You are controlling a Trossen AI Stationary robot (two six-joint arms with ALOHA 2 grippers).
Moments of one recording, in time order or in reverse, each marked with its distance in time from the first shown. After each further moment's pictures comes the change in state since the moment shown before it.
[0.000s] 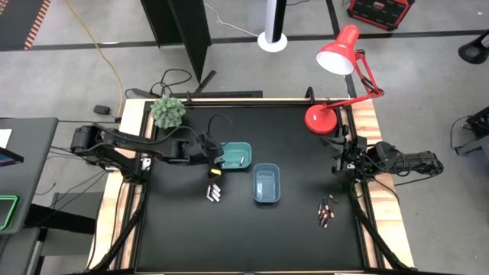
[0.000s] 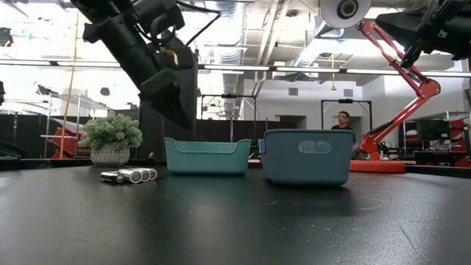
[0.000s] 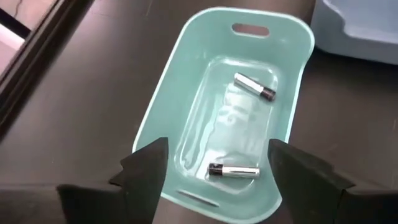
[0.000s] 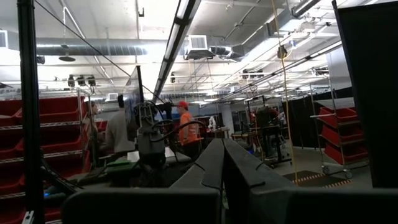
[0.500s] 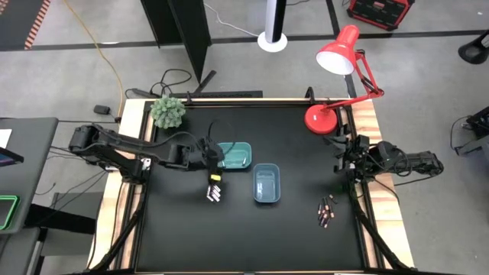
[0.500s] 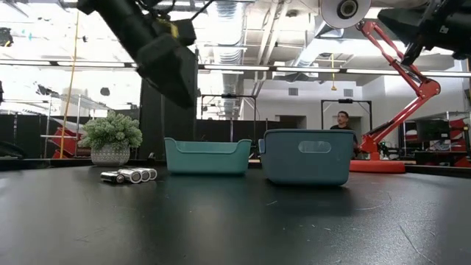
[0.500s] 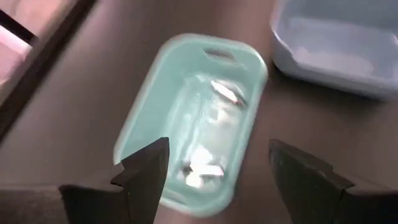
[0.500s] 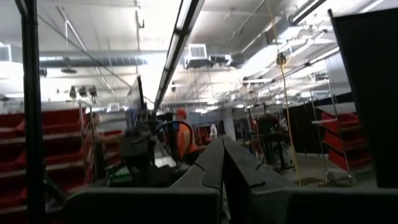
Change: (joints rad) left arm -0.131 -0.015 0.128 -0.176 -0.055 -0.131; right arm 0.003 0.000 0.006 0.028 0.000 0.011
